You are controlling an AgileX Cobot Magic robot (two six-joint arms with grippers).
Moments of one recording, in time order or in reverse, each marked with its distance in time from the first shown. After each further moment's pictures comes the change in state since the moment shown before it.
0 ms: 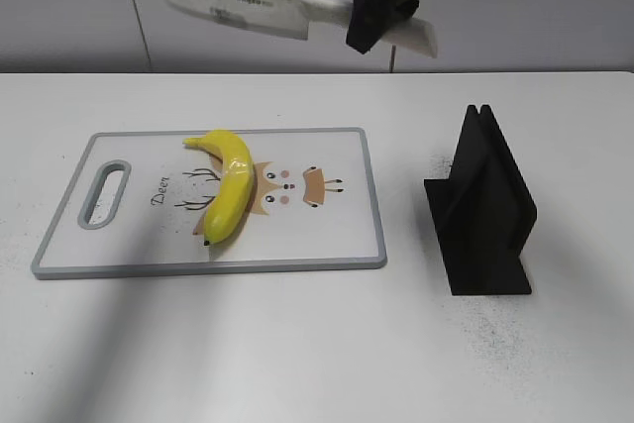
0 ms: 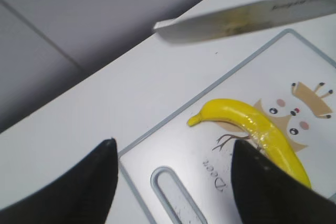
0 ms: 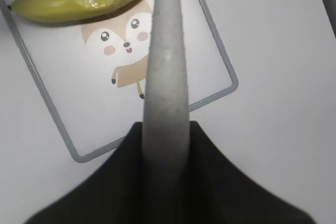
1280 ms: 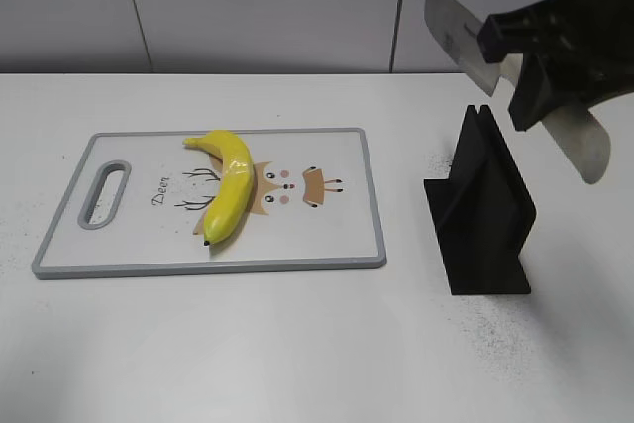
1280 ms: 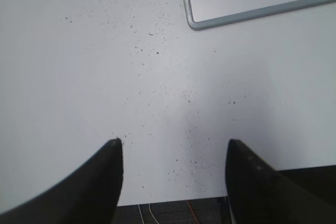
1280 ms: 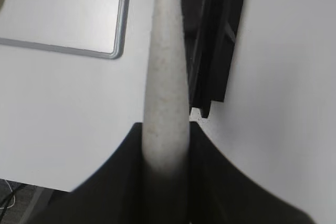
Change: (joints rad) left arm 0.001 -0.545 0.557 0.357 0.403 -0.644; right arm 0.000 -0.609 0.775 -0.202 -0.114 1.033
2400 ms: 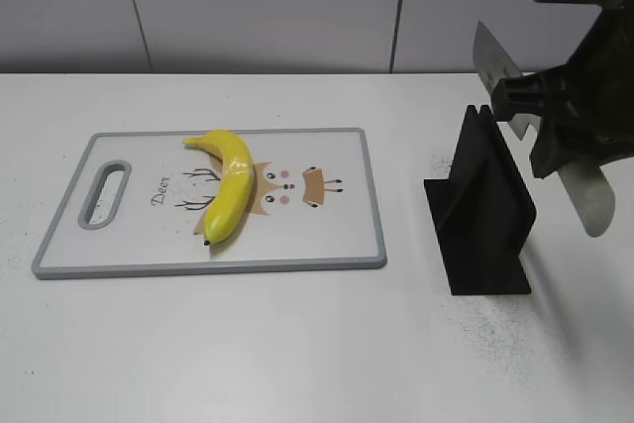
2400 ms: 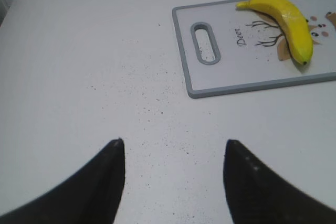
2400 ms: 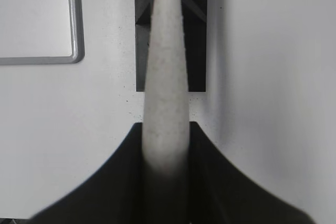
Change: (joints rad) left arm 0.000 -0.949 0.387 0.003 -0.083 -0.013; right arm 0.000 -0.033 0.177 -0.091 -0.119 0.190
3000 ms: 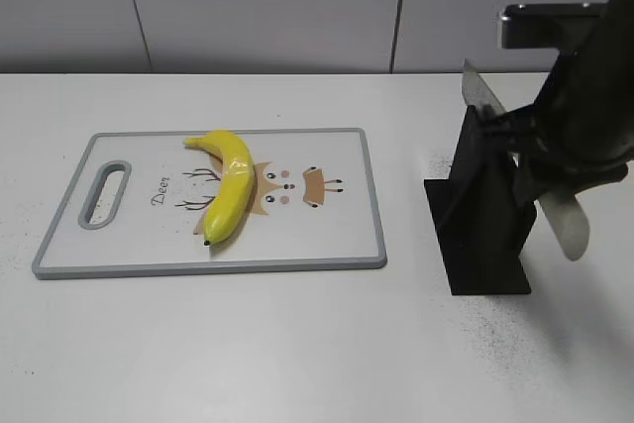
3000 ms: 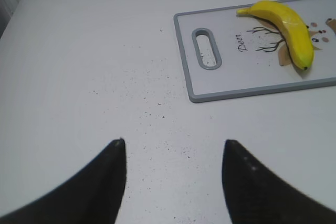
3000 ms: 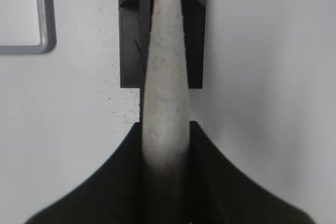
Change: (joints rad) left arm 0.000 -0.029 0.001 0.006 -0.013 -0.001; right arm 0.000 0.110 0.036 -0.019 -0.051 0.002
